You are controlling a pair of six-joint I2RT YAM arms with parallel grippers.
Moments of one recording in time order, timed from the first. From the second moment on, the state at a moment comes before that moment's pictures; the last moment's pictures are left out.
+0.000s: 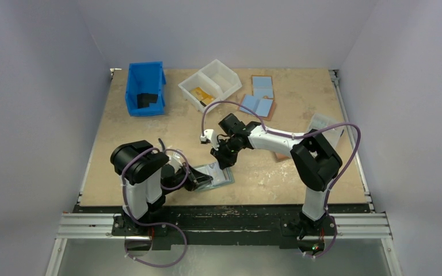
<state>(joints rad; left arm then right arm) -0.63 1.93 0.01 1.54 0.31 -1.34 0.77 1.86 1.22 -0.52 -0.48 -0.43</state>
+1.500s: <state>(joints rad) -0.69 1.20 0.15 0.66 0.24 -0.68 0.61 1.66 1.06 -0.59 -0.68 -0.76</state>
